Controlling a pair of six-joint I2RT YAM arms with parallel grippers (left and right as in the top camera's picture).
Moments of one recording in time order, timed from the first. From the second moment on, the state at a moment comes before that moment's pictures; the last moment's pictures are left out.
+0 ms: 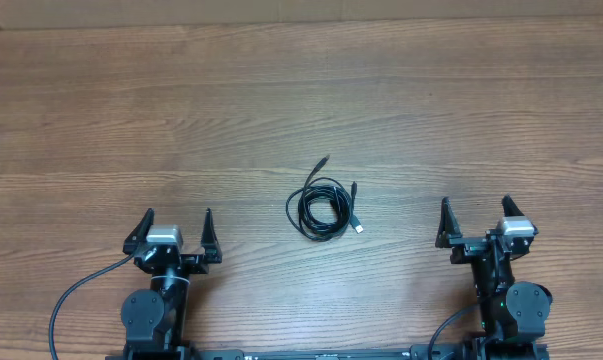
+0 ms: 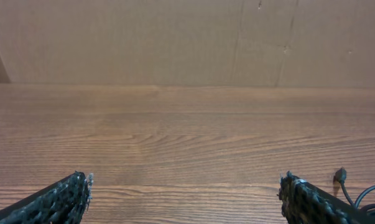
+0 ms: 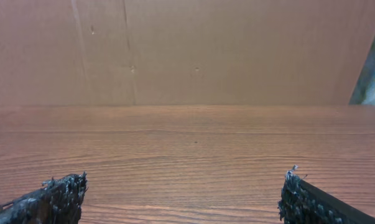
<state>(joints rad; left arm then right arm) -0.01 0.01 0.01 -0.08 0.02 -0.04 -0.02 0.01 0.02 -0.03 -0.06 0.02</state>
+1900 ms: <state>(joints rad) -0.08 1.10 1.43 -1.36 0.70 -0.18 -0.05 0.68 1.14 -1.00 -0.85 0.25</state>
